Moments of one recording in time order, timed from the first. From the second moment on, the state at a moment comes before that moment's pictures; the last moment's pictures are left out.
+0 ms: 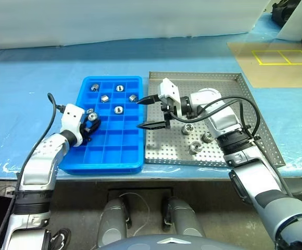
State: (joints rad) left arm -0.25 0.47 0.15 -0.07 -0.20 0.48 -0.52; right arm -0.88 -0.36 0.29 0.32 0.22 0.27 1.27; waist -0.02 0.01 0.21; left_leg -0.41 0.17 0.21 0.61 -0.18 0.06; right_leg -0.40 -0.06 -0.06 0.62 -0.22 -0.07
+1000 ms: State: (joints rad) left arm -0.54 0.55 0.03 -0.11 -0.34 0.51 -0.81; right arm -0.85 -0.42 0.24 0.27 0.22 0.31 1.19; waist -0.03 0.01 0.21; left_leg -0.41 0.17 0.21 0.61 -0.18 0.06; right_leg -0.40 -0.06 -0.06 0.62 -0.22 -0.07
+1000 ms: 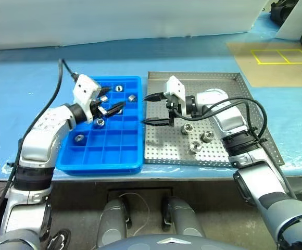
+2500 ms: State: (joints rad) left arm -0.90 0.35 -0.21 0.78 -0.06 0.08 -1.31; right arm -0.47 -0.65 0.02 -0.29 0.36 0.64 0.85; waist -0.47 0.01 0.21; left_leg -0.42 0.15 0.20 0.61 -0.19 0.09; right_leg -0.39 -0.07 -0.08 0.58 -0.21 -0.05
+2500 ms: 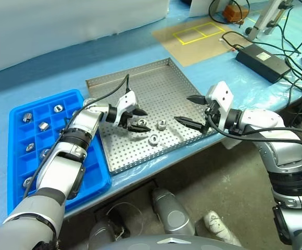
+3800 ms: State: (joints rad) left arm -0.86 0.40 -0.17 0.80 0.01 -0.03 -1.13; right arm -0.52 -0.64 0.07 -0.21 0.35 0.58 0.86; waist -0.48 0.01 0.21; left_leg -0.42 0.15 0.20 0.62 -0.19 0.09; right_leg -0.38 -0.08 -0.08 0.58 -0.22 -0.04
